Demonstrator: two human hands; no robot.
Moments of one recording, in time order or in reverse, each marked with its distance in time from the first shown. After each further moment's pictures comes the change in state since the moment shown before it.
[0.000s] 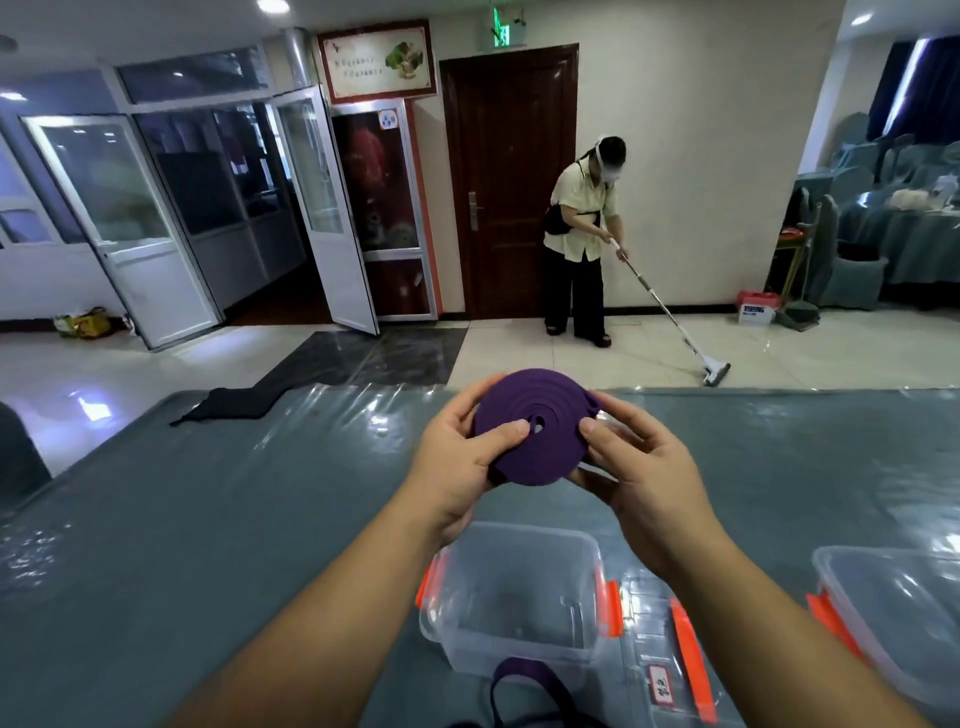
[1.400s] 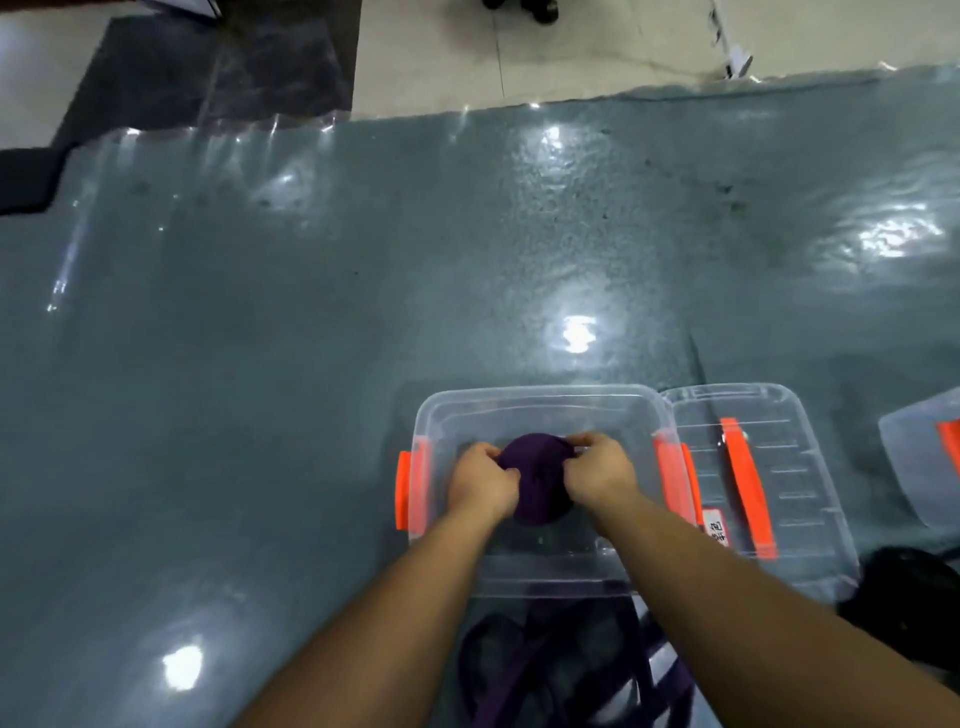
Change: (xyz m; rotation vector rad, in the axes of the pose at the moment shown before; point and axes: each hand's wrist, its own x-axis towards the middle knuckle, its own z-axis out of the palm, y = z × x) left_hand 0.105 -0.353 -0.130 0.951 0.013 -0.864; right_hand 0.098 0.350 -0.077 -0.979 0.314 0.920
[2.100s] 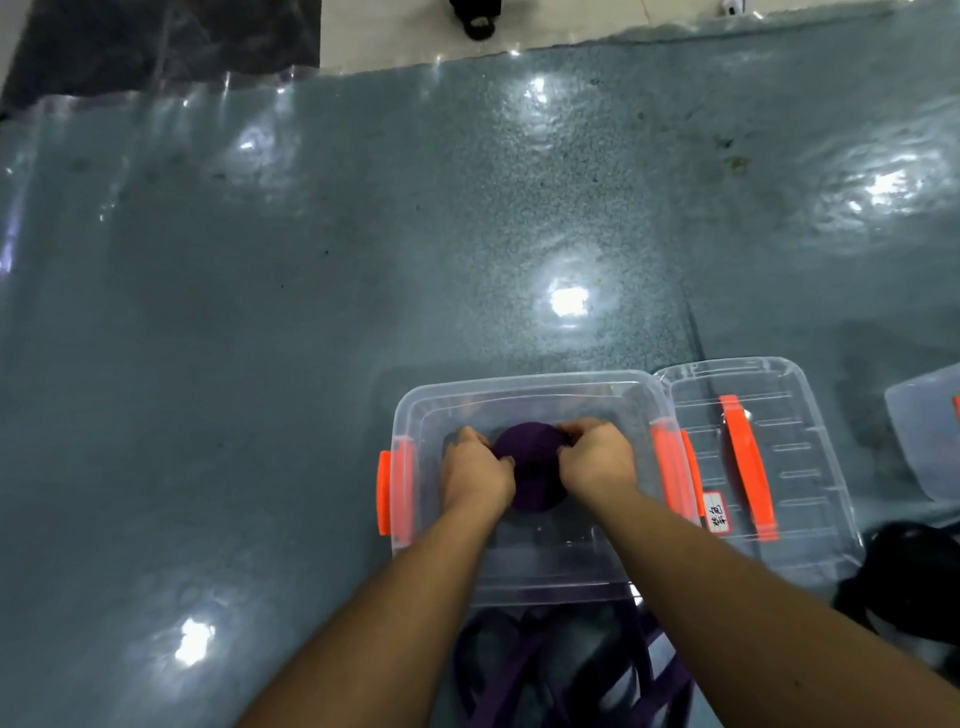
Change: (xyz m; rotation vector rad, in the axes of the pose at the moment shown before) left_hand 0.022 -0.002 0.016 0.089 0.054 -0.012; right_hand 0.020 0.007 0.004 -0.171 0.063 -0.064
